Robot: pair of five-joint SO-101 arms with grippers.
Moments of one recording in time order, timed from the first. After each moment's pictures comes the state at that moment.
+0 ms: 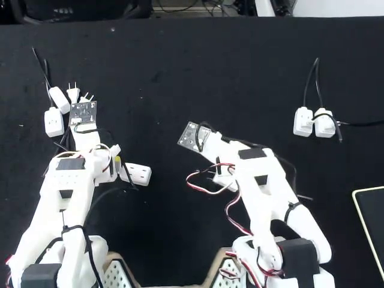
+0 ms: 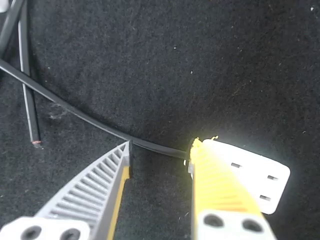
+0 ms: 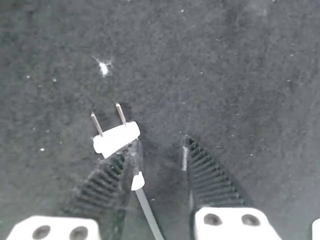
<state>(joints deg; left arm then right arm) -8.3 -33.1 62.7 41.5 1.7 -7.9 -18.7 59.6 43.6 53.8</state>
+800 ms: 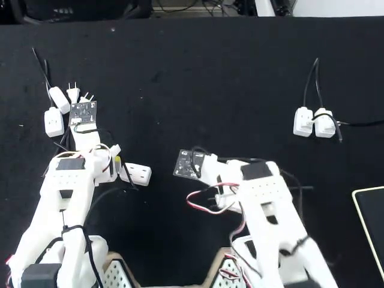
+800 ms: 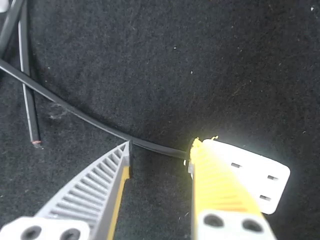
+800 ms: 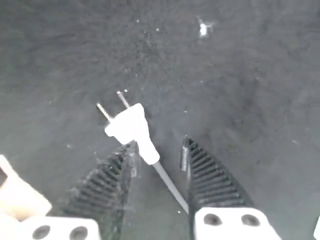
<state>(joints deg) -8.3 -33.1 62.7 41.5 1.7 -10.9 -40.0 65.3 64.0 62.1</state>
